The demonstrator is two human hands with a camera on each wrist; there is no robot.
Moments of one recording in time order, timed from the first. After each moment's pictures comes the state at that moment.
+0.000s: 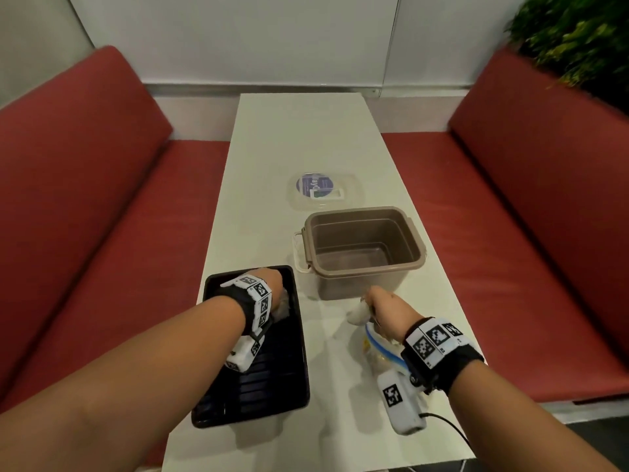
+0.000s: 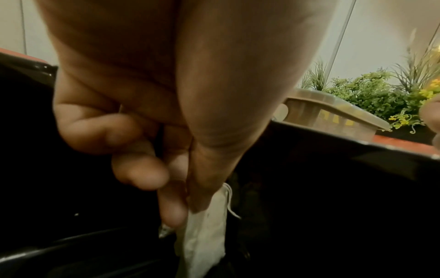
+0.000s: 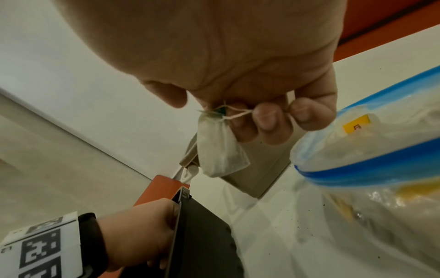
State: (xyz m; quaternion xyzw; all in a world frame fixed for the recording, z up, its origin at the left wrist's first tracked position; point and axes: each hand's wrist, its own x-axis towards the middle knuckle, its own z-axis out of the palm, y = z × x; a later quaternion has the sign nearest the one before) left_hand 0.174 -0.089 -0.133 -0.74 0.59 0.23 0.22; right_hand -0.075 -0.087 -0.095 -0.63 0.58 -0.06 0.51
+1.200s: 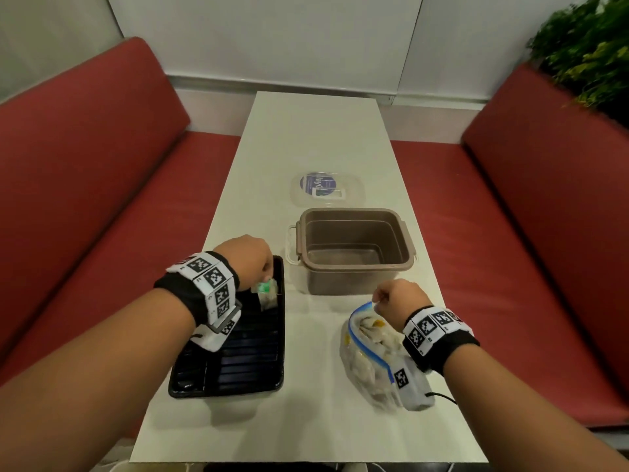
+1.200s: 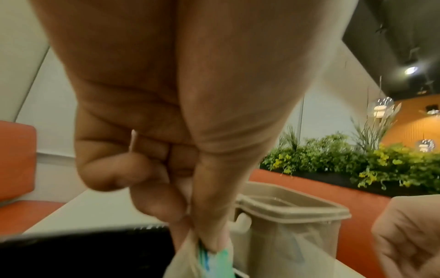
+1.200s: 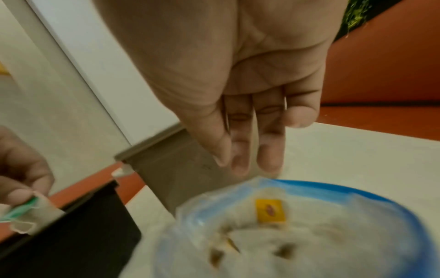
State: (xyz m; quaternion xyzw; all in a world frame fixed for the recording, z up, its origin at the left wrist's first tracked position) left_hand 0.162 -0.057 -0.055 -0.75 0.63 0.19 0.11; right_hand -0.122 -0.131 -0.113 -0.79 0.56 0.06 0.23
